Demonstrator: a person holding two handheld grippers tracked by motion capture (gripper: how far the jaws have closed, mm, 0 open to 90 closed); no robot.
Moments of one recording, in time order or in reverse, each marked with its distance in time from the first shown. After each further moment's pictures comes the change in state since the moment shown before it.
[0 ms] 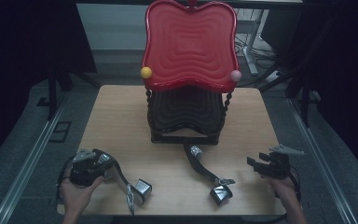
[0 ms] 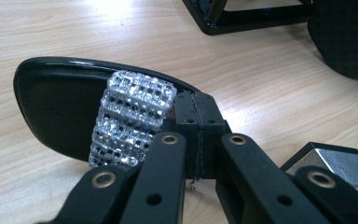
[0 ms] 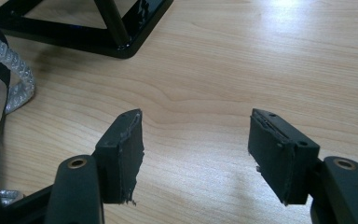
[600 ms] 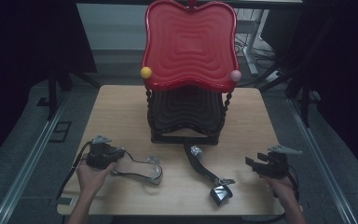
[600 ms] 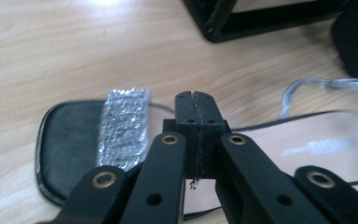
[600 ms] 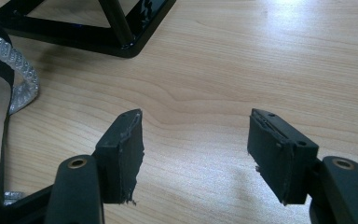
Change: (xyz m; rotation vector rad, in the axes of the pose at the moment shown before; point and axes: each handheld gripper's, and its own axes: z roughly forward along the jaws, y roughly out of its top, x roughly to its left) left arm -0.008 0.037 0.041 0.074 -0.027 0.013; right arm 0.002 0.001 0.003 0.005 0.009 0.006
